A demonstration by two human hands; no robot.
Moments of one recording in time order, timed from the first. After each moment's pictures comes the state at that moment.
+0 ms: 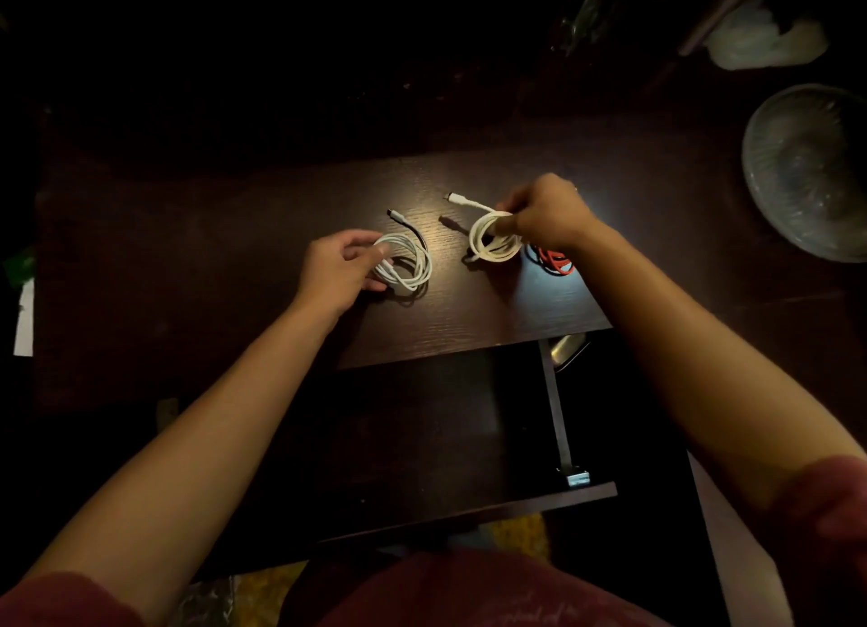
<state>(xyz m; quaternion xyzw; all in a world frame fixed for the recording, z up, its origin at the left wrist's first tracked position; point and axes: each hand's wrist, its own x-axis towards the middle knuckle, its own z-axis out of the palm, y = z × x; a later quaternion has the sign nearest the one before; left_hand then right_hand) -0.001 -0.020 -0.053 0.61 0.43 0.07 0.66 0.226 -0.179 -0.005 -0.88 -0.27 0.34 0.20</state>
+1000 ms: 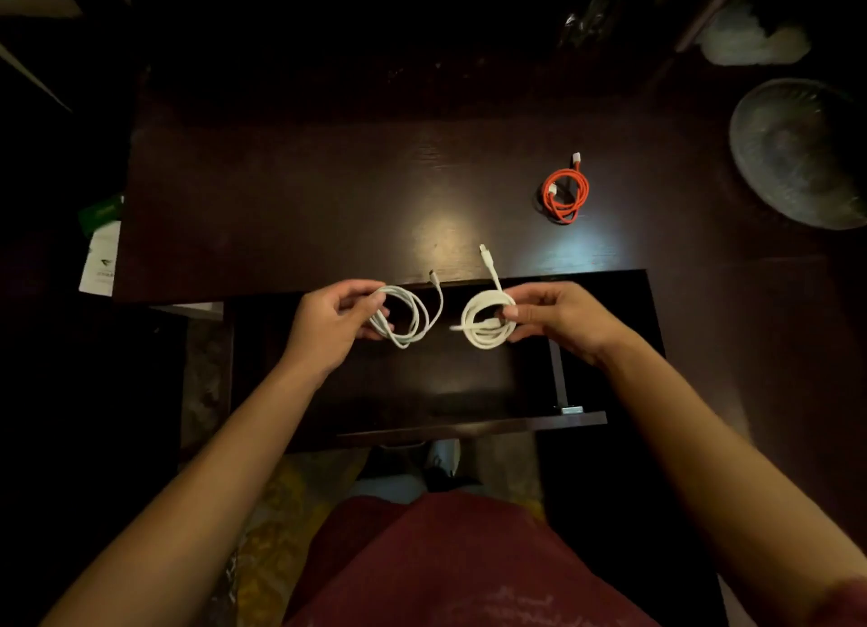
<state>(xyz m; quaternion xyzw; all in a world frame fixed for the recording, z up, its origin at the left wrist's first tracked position) -0.161 -0.130 -0.010 0.60 0.41 0.12 0.67 0.074 -0.336 -0.020 -0.63 -0.16 0.57 0.50</state>
